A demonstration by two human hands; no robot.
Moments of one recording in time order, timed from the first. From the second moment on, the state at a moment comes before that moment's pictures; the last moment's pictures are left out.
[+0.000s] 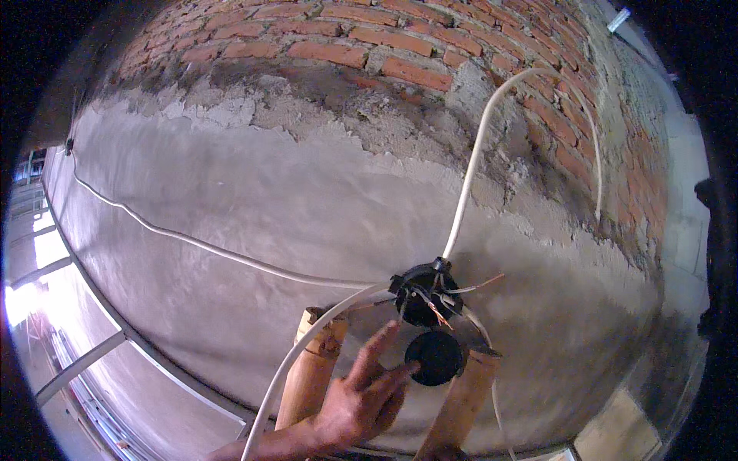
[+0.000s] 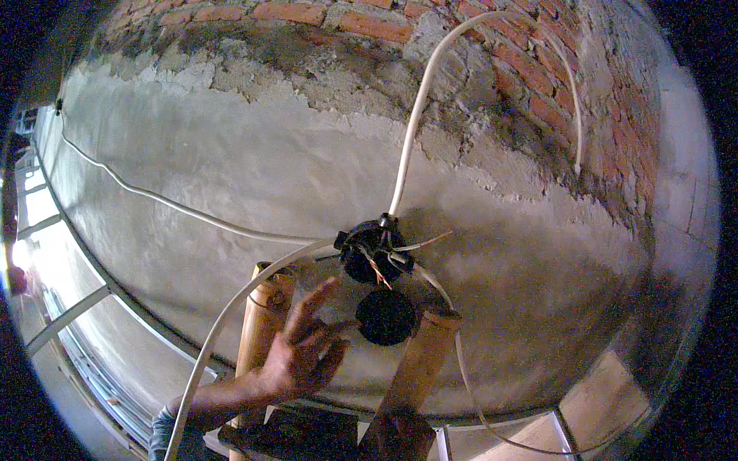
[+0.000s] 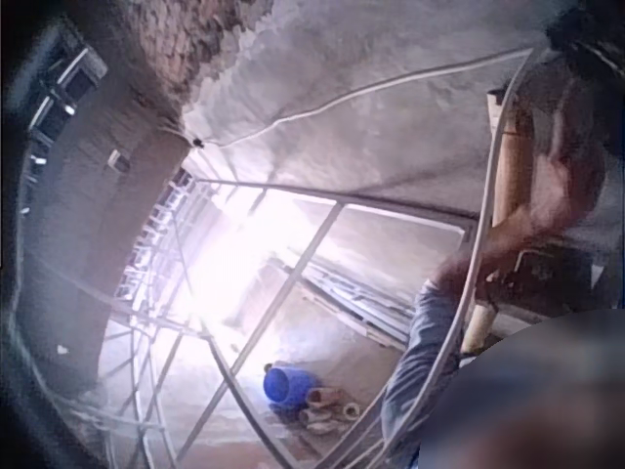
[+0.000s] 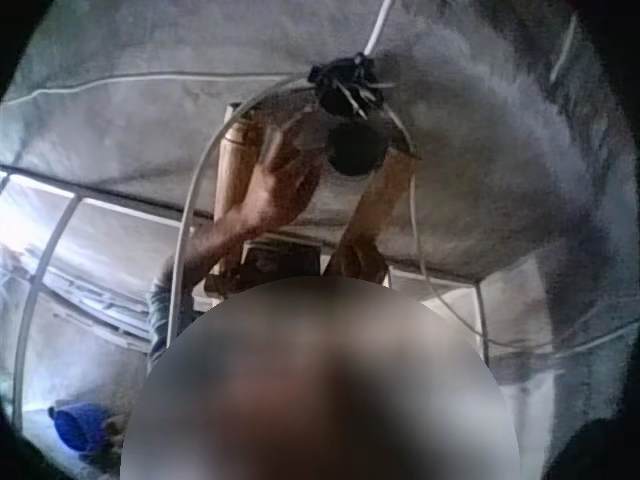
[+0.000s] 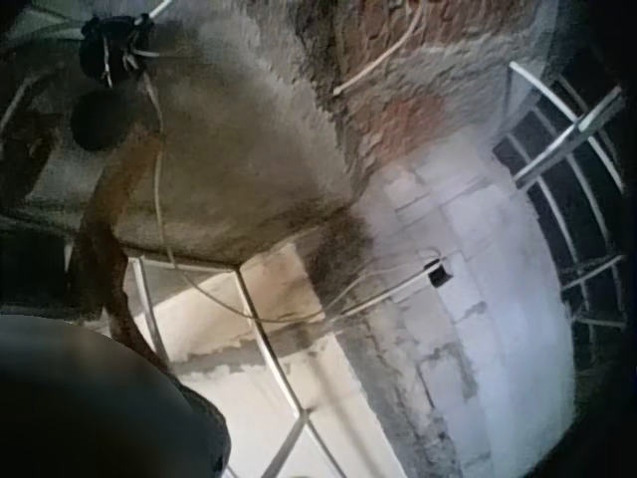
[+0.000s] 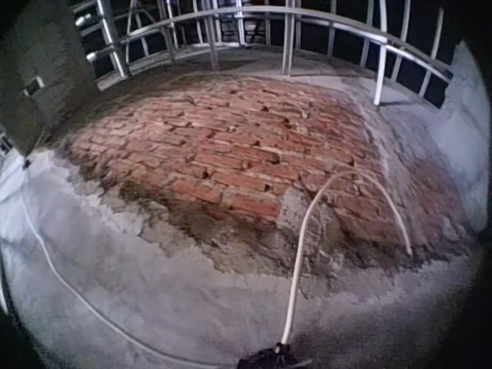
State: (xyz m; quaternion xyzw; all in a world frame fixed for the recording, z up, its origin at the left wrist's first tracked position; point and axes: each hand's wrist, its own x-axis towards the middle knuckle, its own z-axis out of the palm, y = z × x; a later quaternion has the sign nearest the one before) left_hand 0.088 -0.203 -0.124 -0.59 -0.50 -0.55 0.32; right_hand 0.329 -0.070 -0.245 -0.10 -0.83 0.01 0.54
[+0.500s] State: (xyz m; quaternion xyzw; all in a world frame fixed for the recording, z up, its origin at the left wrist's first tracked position) left_hand 0.081 -0.200 -0.130 -0.65 -0.49 -0.50 0.30; right_hand 0.343 -0.063 -0.250 -0.15 -0.87 -0.03 0.46
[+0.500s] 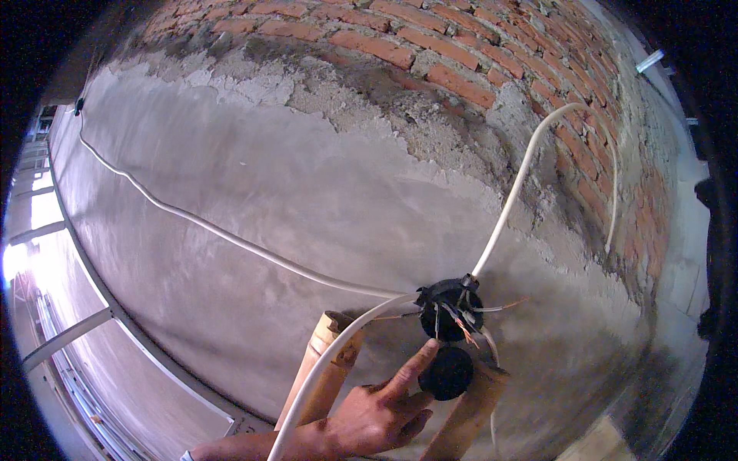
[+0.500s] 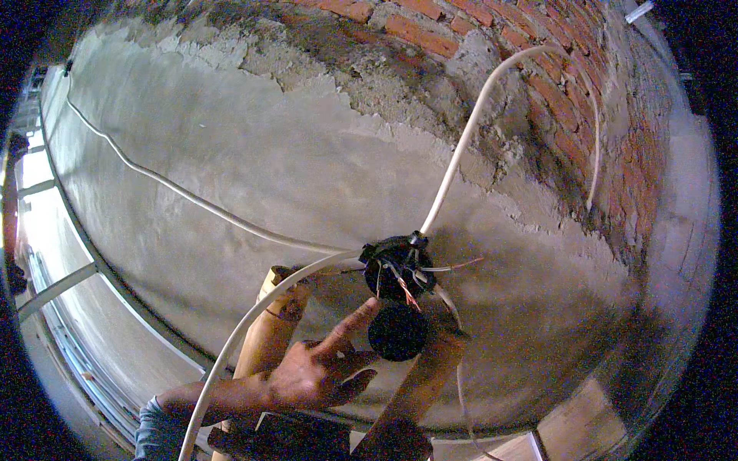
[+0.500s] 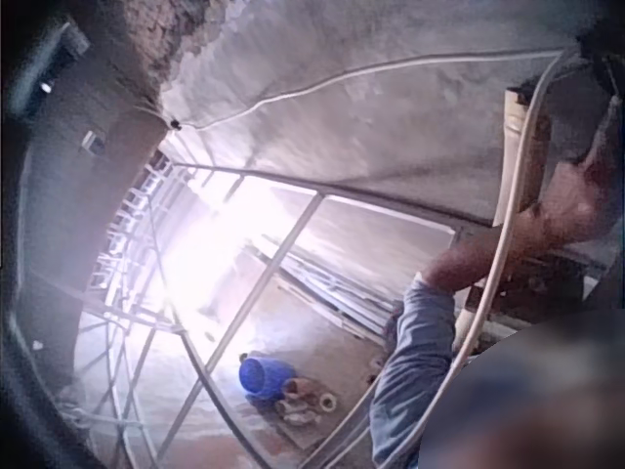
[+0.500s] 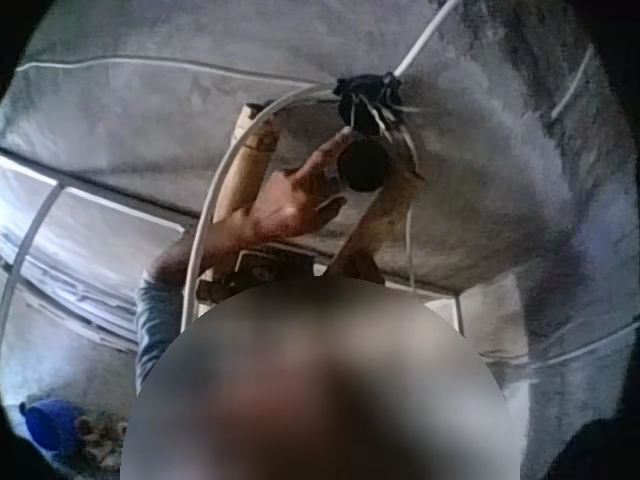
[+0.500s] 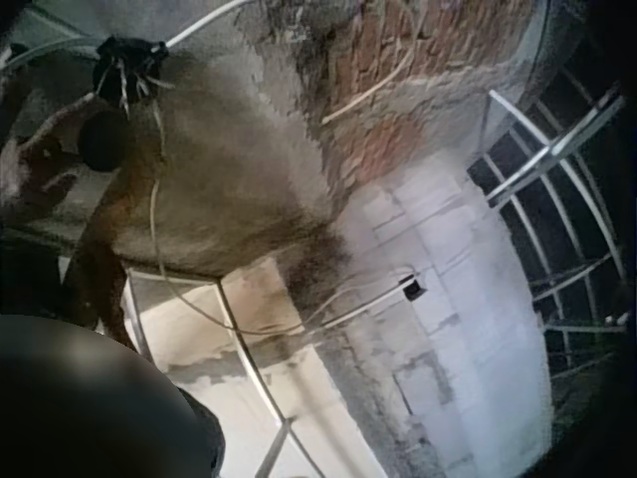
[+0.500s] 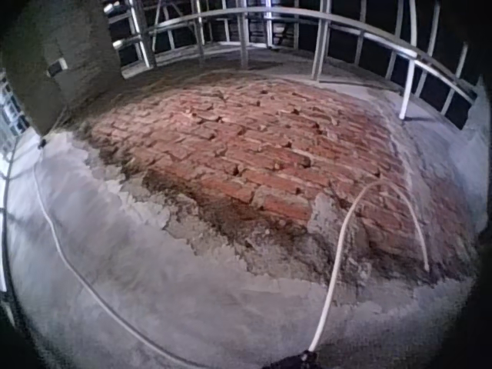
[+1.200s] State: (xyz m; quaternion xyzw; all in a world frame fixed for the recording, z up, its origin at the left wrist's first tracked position) left_hand 0.075 -0.228 -0.120 -0.67 -0.49 -0.55 0.12; right_hand 0.347 -0.044 -0.288 -0.16 -0.84 -0.05 0.52
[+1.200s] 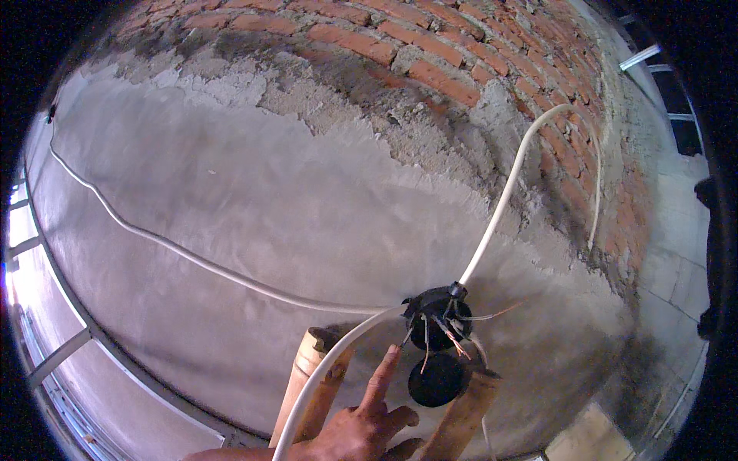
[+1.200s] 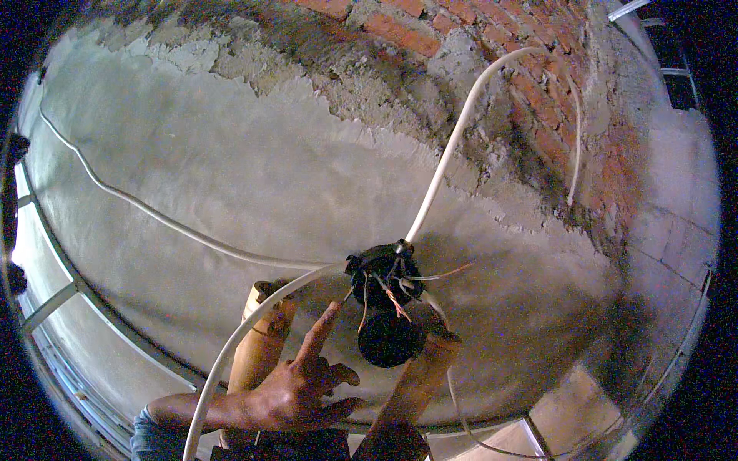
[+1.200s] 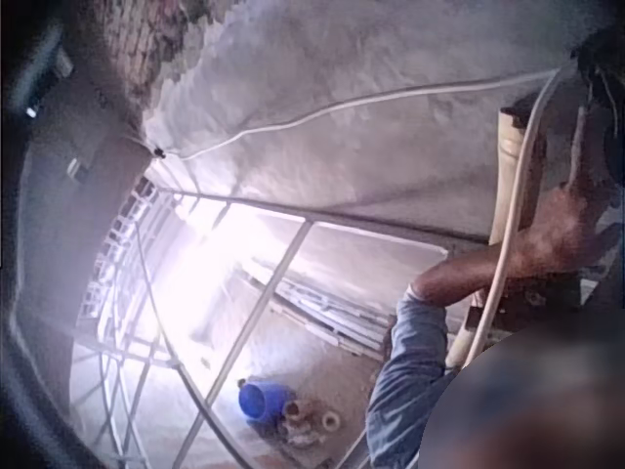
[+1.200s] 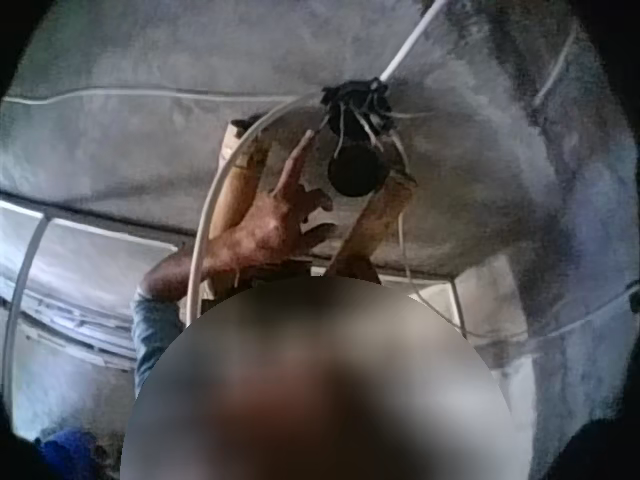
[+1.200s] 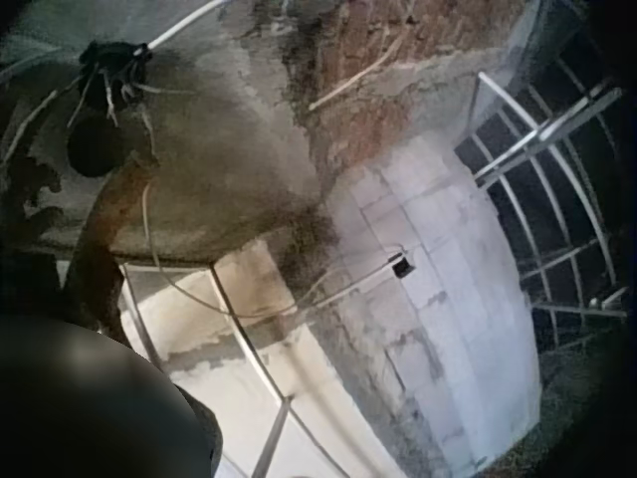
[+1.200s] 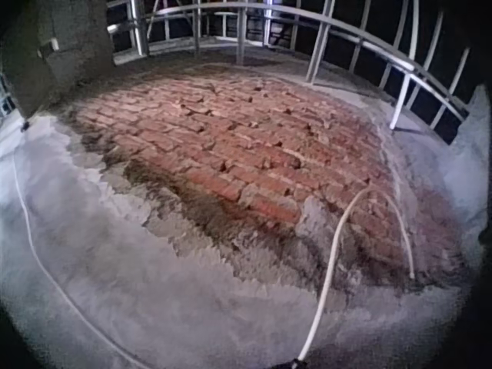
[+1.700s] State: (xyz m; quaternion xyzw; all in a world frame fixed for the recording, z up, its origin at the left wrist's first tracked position) left_hand 0.044 -0.198 -0.067 -0.57 -0.52 -0.53 0.35; right_hand 0.322 -0.101 -0.237 -0.25 -0.86 0.03 0.45
